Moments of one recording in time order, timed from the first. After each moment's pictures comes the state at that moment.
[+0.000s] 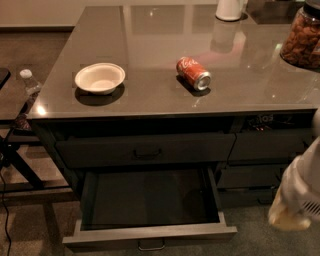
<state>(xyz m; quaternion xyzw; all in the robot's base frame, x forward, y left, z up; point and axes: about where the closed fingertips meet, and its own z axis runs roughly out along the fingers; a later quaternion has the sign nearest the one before) 0.314 -0.255 0.781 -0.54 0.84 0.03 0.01</state>
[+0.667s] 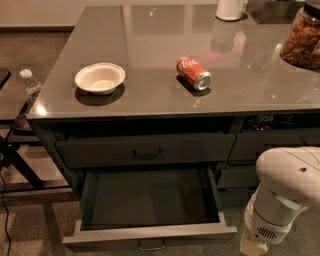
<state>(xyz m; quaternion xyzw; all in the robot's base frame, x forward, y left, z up) 0.292 -0.223 0.646 -0.51 0.85 0.10 -0.06</state>
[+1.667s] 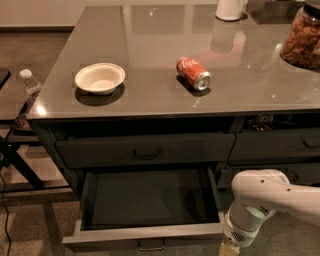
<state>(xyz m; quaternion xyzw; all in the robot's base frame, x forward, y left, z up) 0.311 -0.199 0.522 -0.48 0.86 0.15 -0.08</state>
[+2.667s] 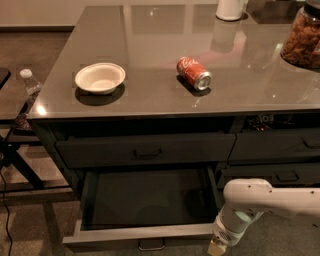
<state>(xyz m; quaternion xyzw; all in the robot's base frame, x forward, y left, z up) 0.331 -0.183 0.456 -0.44 0.88 0.17 -0.06</state>
